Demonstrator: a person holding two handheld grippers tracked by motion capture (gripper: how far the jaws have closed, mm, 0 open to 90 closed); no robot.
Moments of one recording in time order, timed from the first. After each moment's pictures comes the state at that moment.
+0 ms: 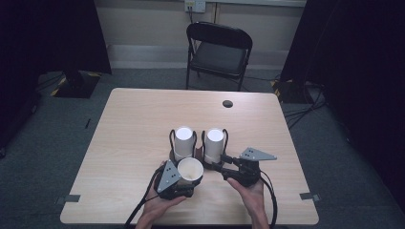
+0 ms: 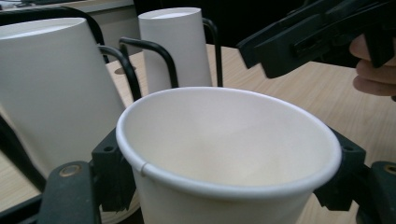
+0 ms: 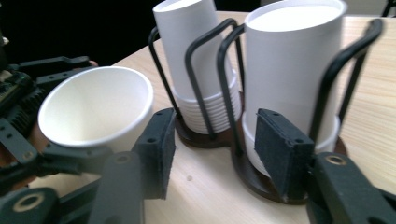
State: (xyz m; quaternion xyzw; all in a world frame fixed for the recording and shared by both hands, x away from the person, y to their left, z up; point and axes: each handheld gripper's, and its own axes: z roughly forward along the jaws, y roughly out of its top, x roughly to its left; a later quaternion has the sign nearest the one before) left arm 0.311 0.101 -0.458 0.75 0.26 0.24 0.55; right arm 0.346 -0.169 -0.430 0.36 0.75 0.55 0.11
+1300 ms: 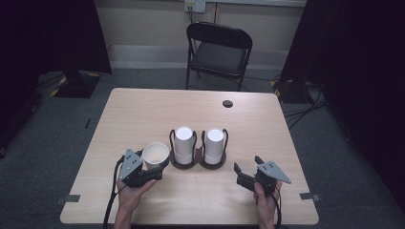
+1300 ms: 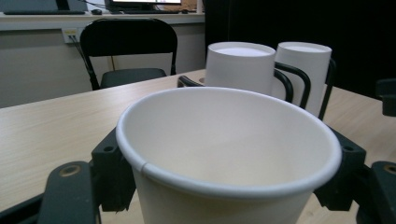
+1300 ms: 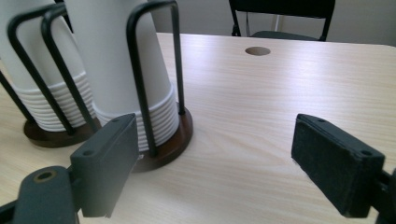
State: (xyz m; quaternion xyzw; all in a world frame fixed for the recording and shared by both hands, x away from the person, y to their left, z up) left arm 0.329 0.185 -0.444 0.67 0.37 0.29 0.57; right arm 0.327 -0.211 -0.472 0.47 0.66 0.49 0.32
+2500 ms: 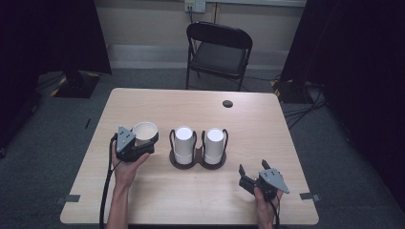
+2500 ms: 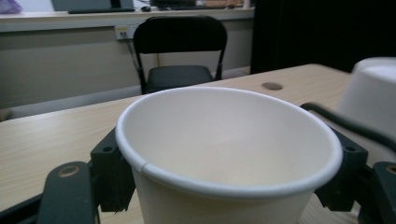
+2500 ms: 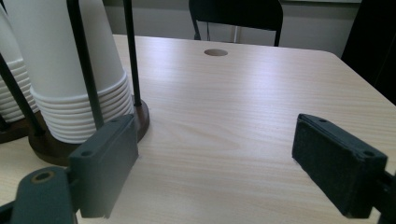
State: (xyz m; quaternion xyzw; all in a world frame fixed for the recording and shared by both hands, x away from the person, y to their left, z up) left arm 0.398 0.211 -0.441 0.66 0.42 0.35 0.52; right arm 0.318 -0.216 -0.494 0.49 0.62 0.47 0.39
